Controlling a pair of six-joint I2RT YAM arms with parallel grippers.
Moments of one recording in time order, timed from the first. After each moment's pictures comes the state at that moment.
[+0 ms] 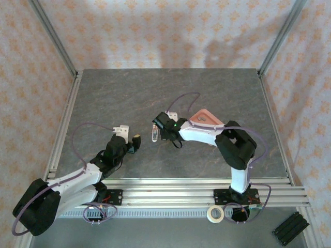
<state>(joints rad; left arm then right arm) -0.53 0.96 0.20 0.25 -0.32 -0.28 0.88 1.88 1.23 -0.49 0.28 0.79</state>
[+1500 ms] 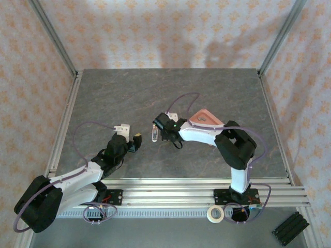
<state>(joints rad) -0.53 0.99 0.22 0.28 -0.31 -0.28 0.88 1.88 1.22 -0.50 0.29 0.78</state>
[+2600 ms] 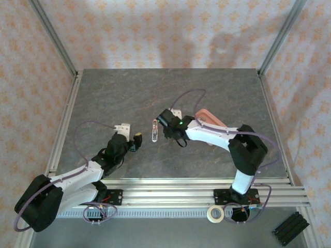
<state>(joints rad) -0.53 1.00 0.23 0.29 -0.30 -0.28 0.86 1.74 1.22 -0.60 0.27 0.78</state>
